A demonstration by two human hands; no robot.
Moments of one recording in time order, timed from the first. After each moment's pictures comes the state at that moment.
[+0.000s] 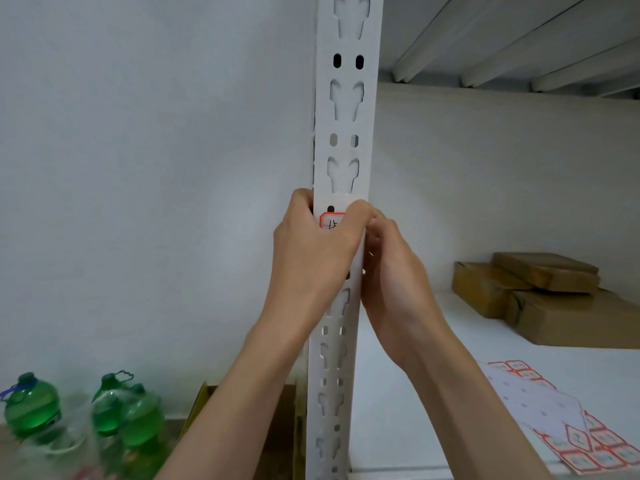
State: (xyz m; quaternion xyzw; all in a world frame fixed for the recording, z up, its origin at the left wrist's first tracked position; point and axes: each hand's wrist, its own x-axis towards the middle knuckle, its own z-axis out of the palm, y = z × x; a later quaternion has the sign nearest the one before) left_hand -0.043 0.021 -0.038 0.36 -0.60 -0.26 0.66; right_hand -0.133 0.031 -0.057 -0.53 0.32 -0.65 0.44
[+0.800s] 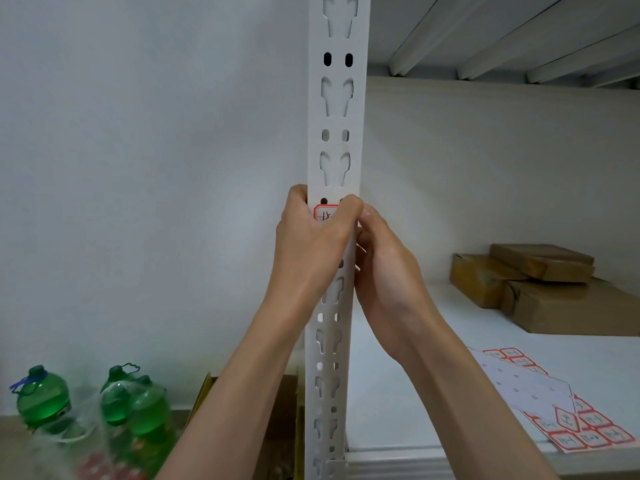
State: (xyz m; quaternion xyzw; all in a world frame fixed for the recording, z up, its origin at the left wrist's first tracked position) left_hand -0.045 0.019 -0.039 0.35 -0.60 -0.28 0.66; right_hand -0.130 0.042 -0.057 -0.52 0.30 -0.65 0.47
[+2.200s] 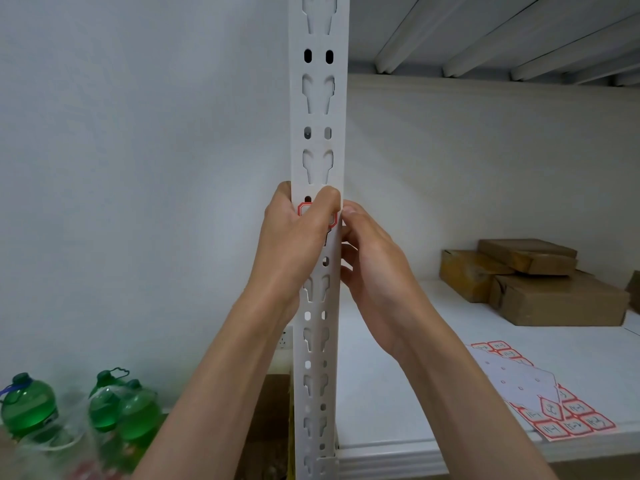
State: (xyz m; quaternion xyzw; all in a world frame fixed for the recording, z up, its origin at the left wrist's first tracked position) left_hand -0.042 0.019 -0.035 0.33 -0.60 -0.36 0.63; right_hand -0.135 0.045 -0.052 -0.57 0.34 -0.62 0.42
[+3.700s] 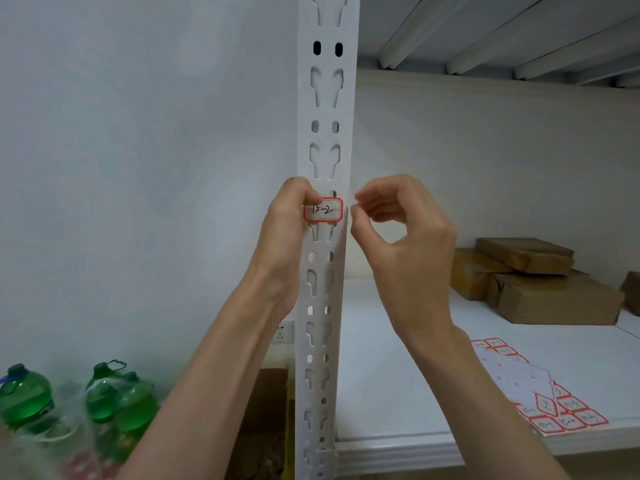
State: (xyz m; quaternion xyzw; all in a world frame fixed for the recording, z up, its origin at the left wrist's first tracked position) left_hand -0.031 0.021 -0.037 0.28 -0.56 -0.50 0.59; right_hand -0.155 0.036 -0.061 -0.63 0.35 -0.68 -0.14
